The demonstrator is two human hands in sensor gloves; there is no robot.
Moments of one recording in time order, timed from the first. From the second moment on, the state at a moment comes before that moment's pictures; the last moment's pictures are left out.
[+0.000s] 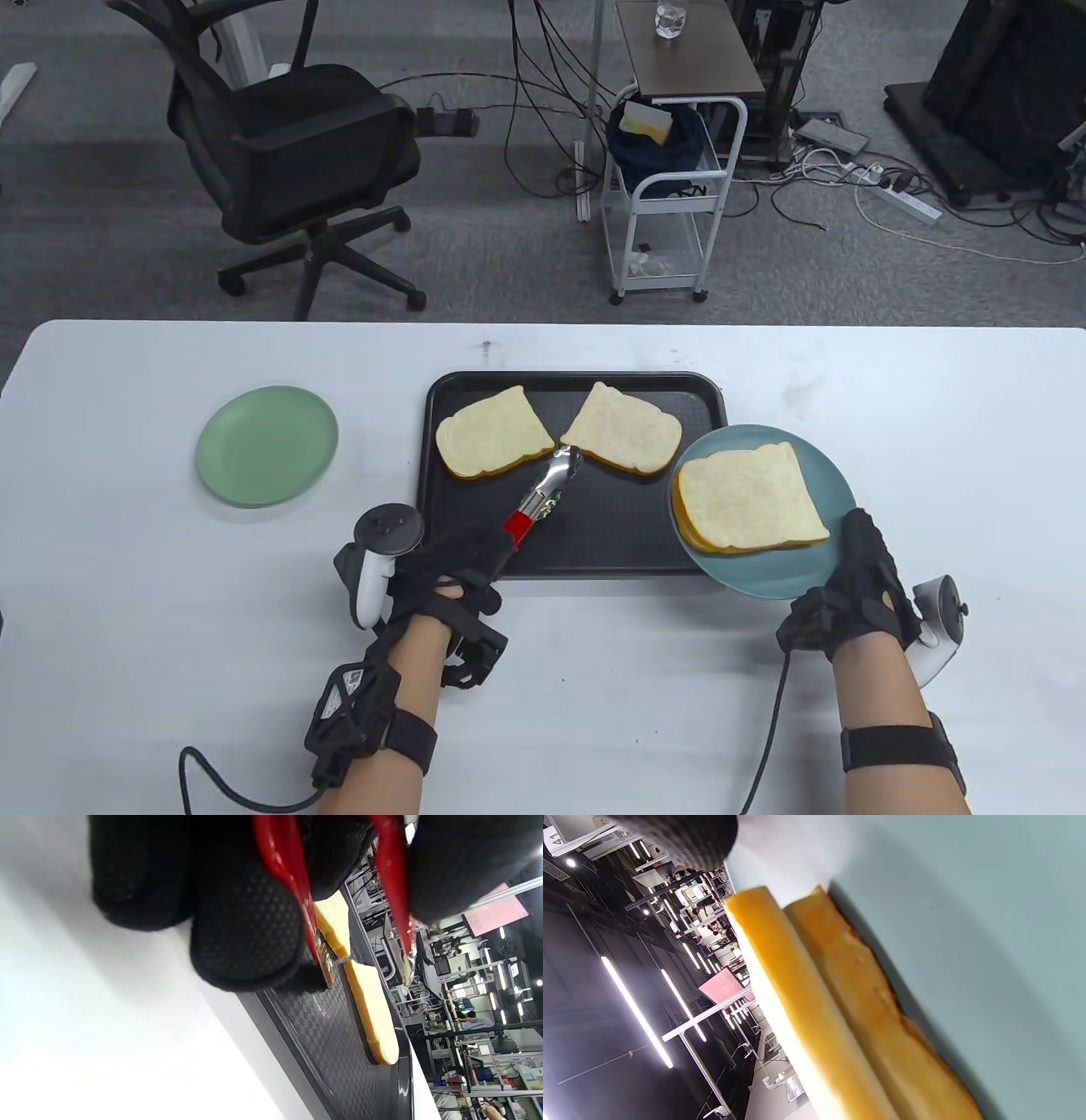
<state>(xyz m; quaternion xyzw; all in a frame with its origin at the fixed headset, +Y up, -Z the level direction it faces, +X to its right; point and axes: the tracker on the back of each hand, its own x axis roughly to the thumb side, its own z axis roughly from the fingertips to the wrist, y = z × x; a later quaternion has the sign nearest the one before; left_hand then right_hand) -0.160 -0.782 -0.329 -0.22 0.14 0.50 0.83 0.331 -0.790 -0.296 -0.22 -0.01 0.49 0.84</state>
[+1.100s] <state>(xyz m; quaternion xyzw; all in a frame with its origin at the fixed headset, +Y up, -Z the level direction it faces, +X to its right) -0.110 -0.770 -0.371 -0.25 0.18 0.53 0.79 0.329 -0.788 -0.300 -0.22 0.00 0.46 0.86</state>
